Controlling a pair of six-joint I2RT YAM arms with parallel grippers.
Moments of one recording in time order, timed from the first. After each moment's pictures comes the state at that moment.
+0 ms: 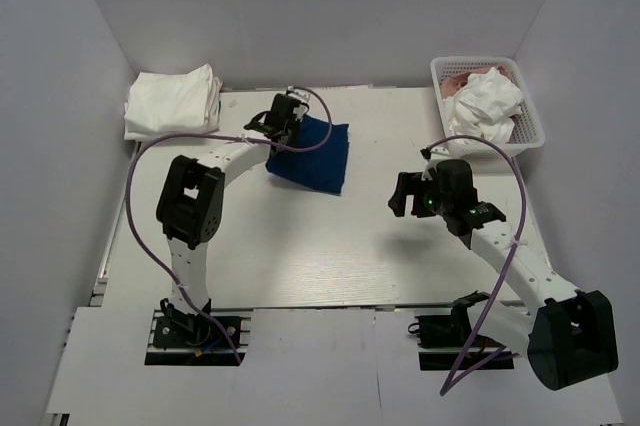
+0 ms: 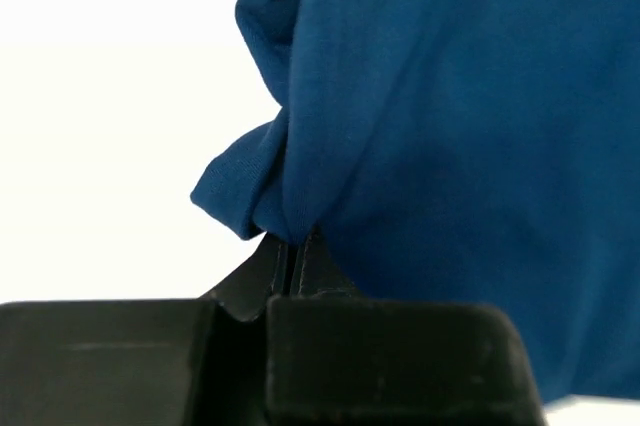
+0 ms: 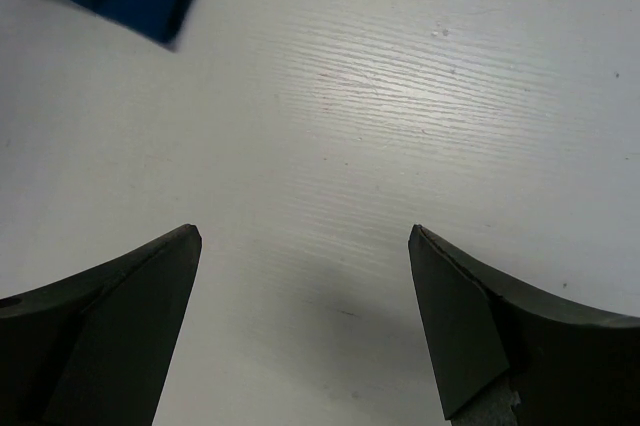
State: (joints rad) left arm -0.46 2.06 1.54 -0.28 -0.24 -0.04; right arm 0.33 1.06 0.64 -0.25 -0.16 0.22
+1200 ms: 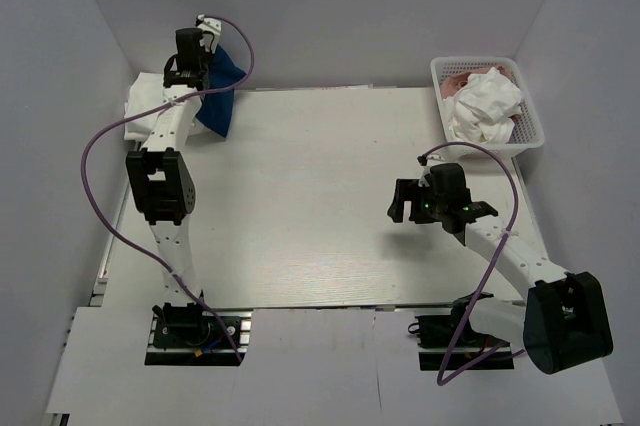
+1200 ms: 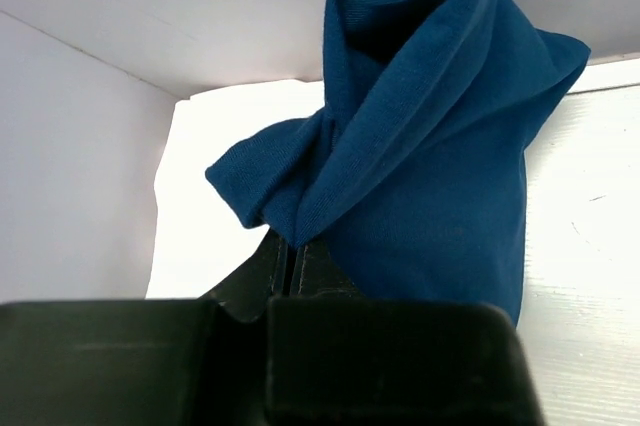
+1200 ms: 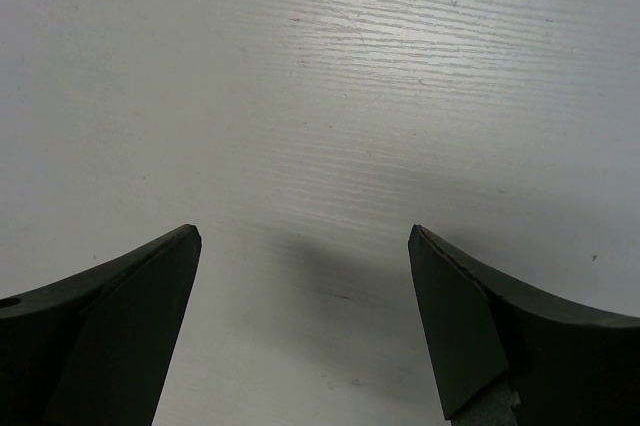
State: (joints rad) left arm -0.03 2.19 2.10 -0.32 -0.30 0.41; right arm 0.33 1.15 0.61 -0.26 -0.14 0.26
